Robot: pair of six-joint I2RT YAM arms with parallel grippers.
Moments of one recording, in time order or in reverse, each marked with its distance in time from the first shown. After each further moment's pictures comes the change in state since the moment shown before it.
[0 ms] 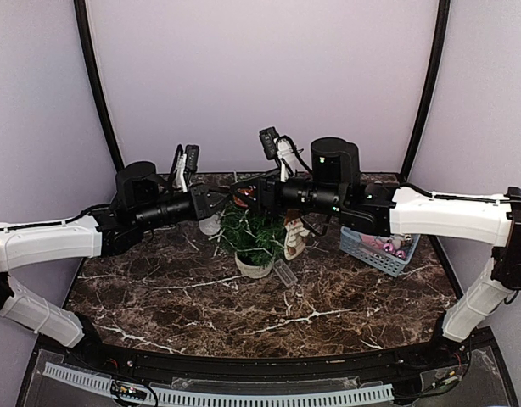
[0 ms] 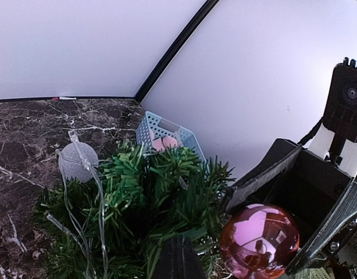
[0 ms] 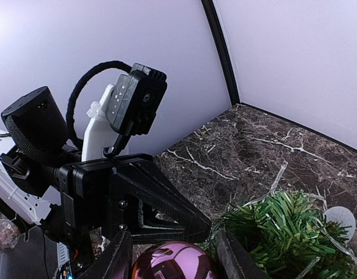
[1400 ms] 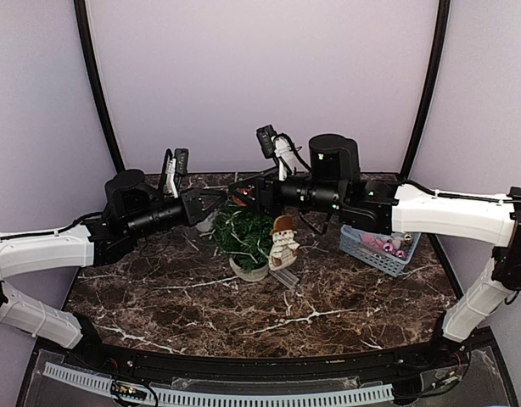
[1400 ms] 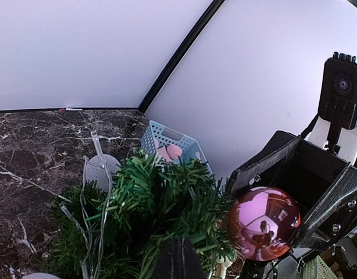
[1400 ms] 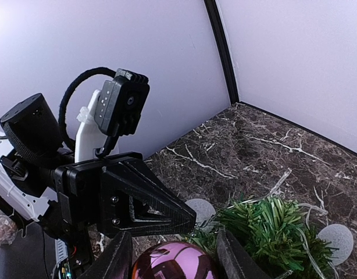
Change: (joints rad) left arm 0.000 -0.076 -0.087 0.057 -0.044 0.023; right arm 0.019 -0.004 0.034 -0.058 0.019 -0.024
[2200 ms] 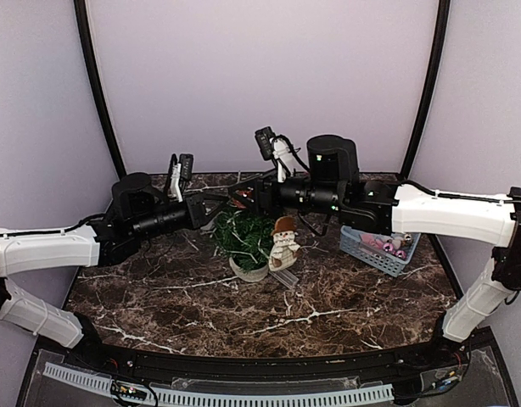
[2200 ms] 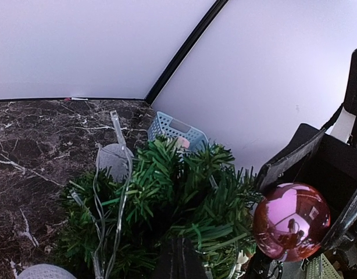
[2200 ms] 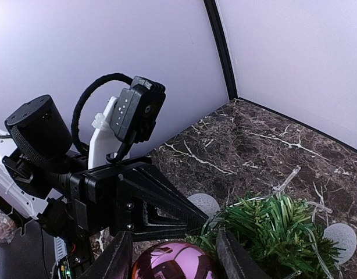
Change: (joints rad) left arm 0.000 0.035 -0.009 0.005 -0.003 0.000; right arm 0.010 0.000 0.006 -0.023 0.015 0.000
